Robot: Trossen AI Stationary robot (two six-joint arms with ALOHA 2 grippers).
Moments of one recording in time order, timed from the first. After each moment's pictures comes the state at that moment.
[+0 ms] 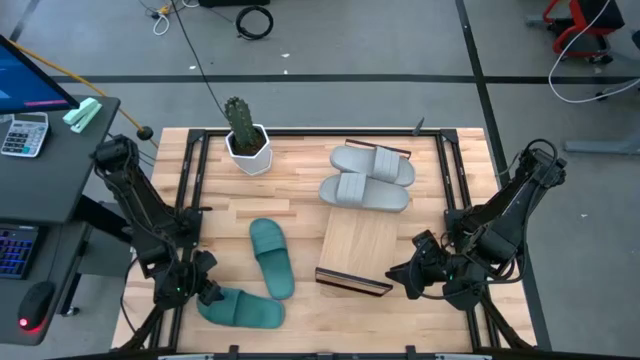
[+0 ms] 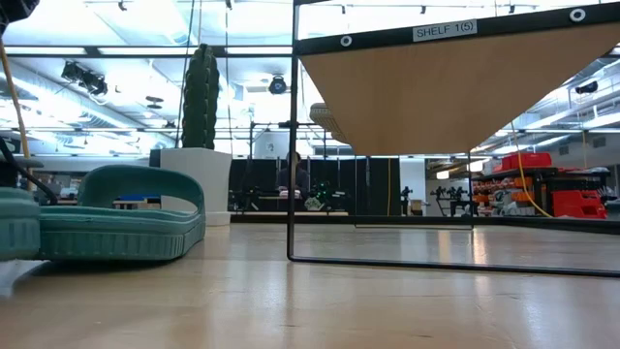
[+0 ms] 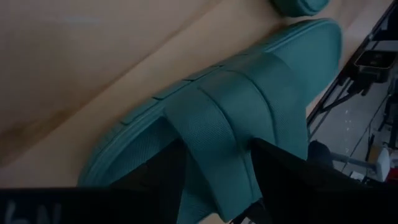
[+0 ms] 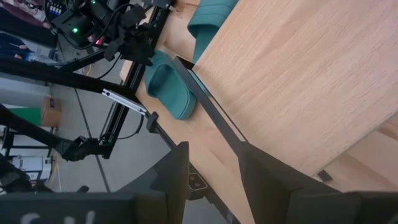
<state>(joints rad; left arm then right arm) -1.19 1.09 0.43 -0.29 -0.43 -2.09 0.84 1.29 1.18 -0.73 0.66 1.75</state>
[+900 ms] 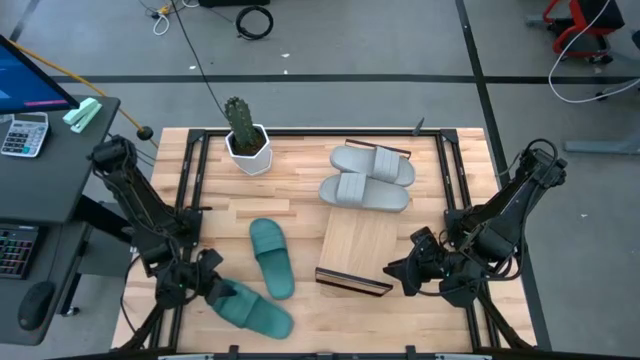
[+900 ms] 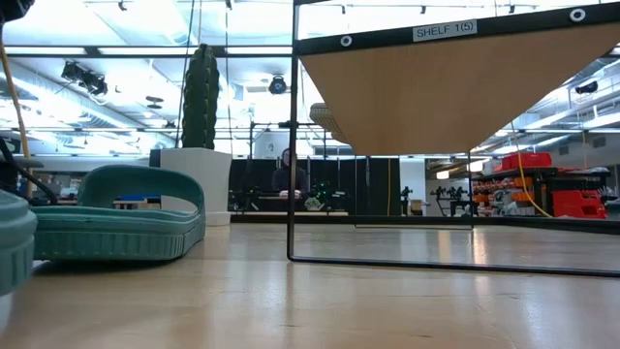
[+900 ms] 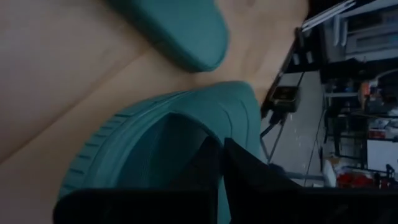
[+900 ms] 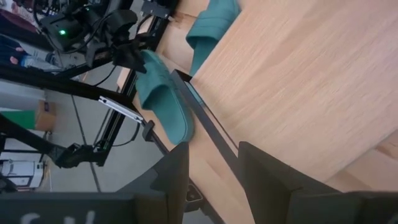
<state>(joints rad) -1.13 1.09 0.45 -0.13 -0.65 -1.88 0.82 1.29 1.18 -0.74 0.68 1.71</state>
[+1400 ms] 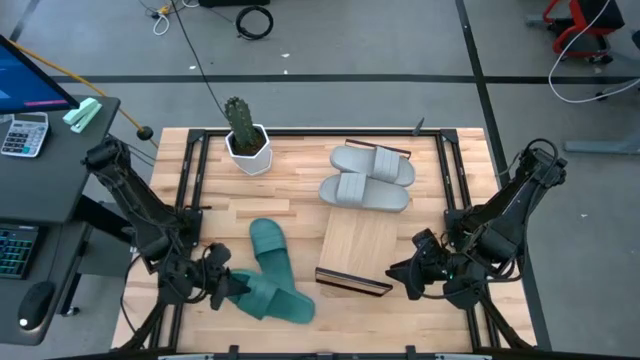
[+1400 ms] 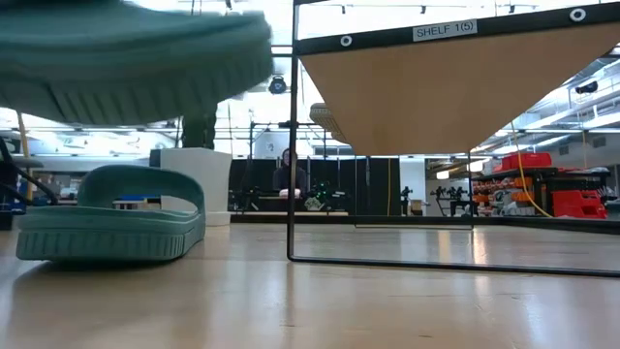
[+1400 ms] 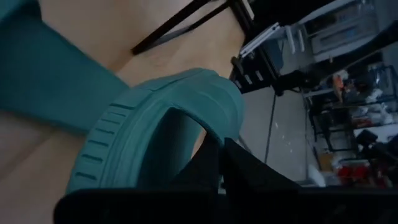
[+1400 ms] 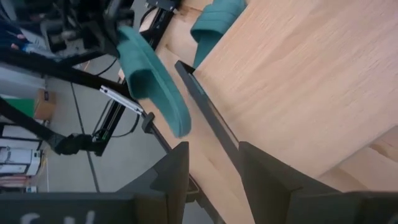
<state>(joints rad) -0.97 1.08 0.69 -0.18 -0.65 -1.50 0.84 1.29 1.18 -0.74 0.68 1.68</state>
